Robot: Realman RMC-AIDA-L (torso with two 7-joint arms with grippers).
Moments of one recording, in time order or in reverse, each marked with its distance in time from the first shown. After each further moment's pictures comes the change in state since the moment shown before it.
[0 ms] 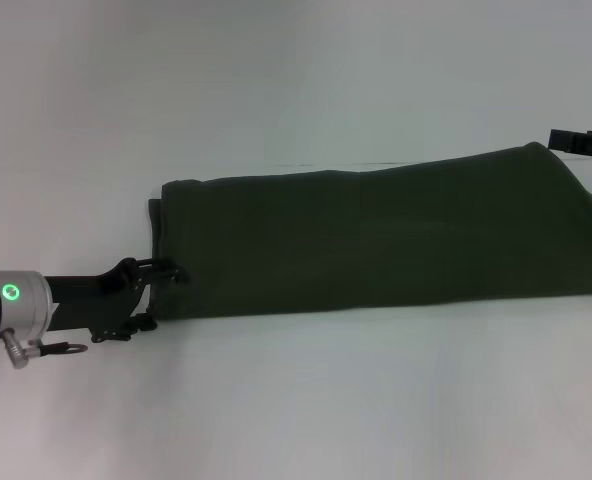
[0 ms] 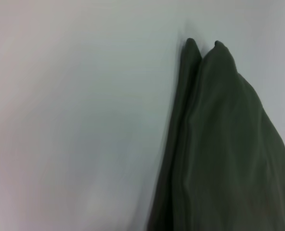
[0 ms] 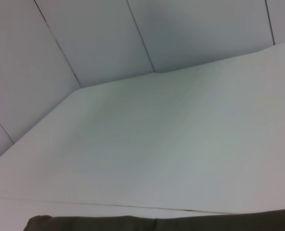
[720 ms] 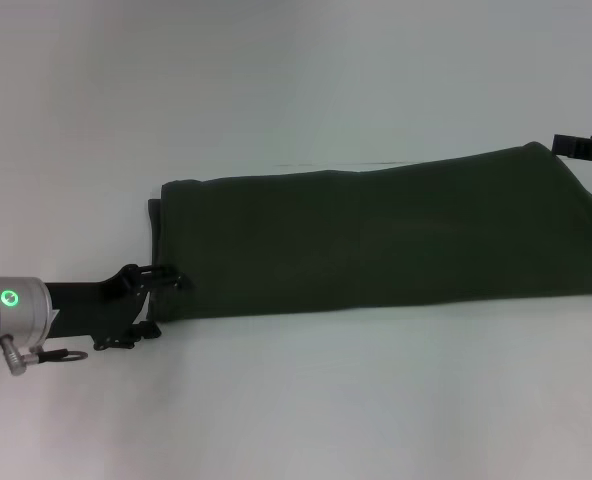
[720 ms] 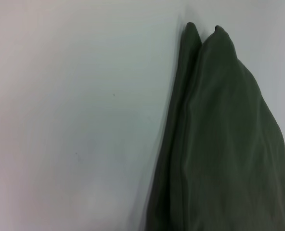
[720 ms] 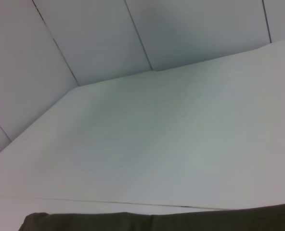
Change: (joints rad) left arm 0.009 -0.001 0.000 0.006 -0.001 0.037 -0.007; right arm -0.009 0.000 0.000 0.000 -0.002 0.001 -0.003
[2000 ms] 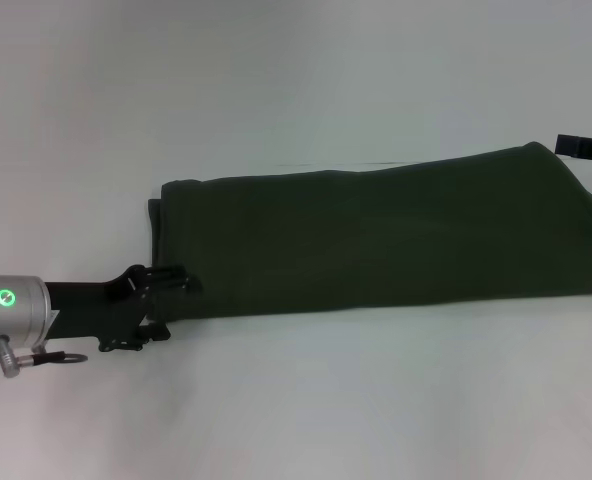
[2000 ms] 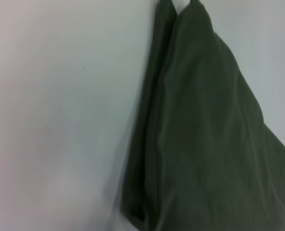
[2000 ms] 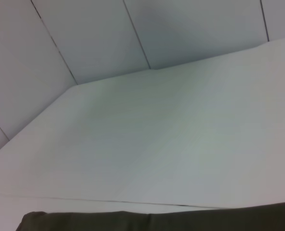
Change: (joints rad) left arm 0.003 0.000 -0.009 0.035 -0.002 0.098 0.014; right arm 0.000 -0.011 -0.009 0.004 -0.001 0.001 0.011
